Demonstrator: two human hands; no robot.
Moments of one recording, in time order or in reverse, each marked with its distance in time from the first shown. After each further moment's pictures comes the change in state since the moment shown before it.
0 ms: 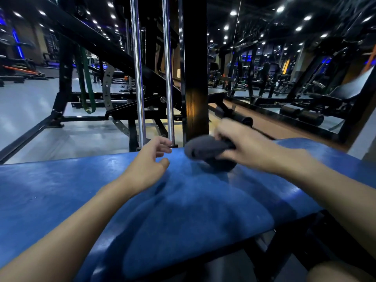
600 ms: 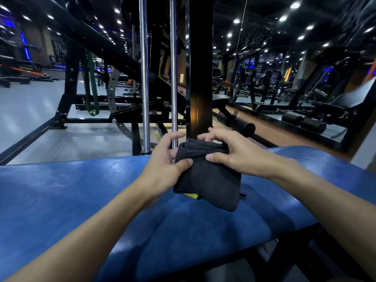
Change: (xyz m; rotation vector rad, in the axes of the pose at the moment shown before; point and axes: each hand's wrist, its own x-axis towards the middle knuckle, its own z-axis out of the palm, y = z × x) left_hand -0.012 0.034 0.016 -0.544 -0.011 -0.016; right_hand 0.014 -0.024 0.007 0.444 -0.084 0.164
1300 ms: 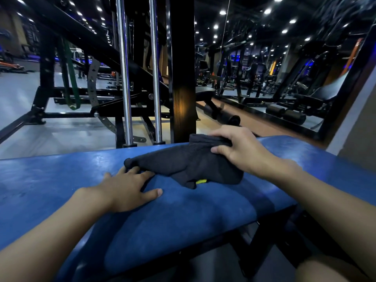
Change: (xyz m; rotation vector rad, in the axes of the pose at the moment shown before) left_hand -0.012 -0.033 -0.042 1.499 -0.450 -0.329; right_hand -0.040 0.023 -0.009 -0.257 0.278 0.059
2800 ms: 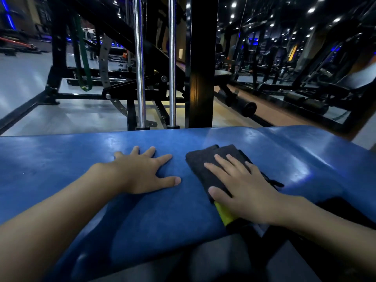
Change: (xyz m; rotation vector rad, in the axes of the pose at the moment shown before) left_hand 0.007 -0.003 -0.003 0.124 -0.120 -0.035; right_hand -0.063 -0.020 0.071 -0.353 -0.622 0.191
